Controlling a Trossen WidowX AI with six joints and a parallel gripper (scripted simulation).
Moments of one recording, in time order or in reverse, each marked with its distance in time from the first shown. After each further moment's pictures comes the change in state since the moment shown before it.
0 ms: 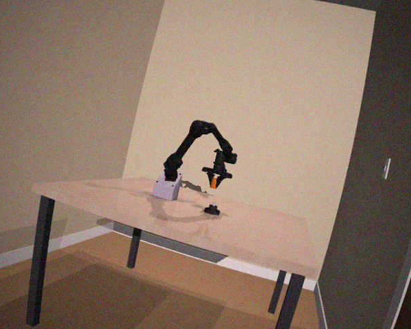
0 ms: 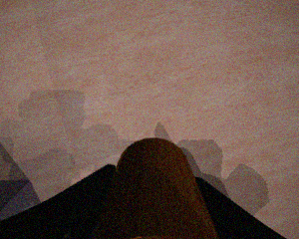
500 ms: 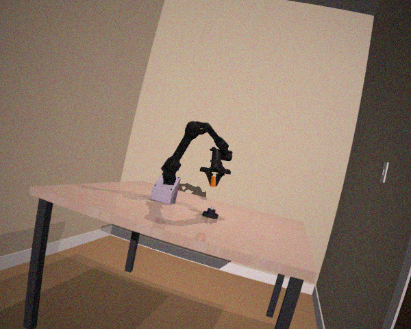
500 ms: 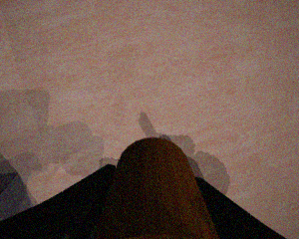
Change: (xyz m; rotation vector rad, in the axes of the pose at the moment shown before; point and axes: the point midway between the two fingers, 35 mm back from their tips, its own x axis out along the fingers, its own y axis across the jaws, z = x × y) arm -0.033 0.003 0.001 -0.005 0.001 -0.147
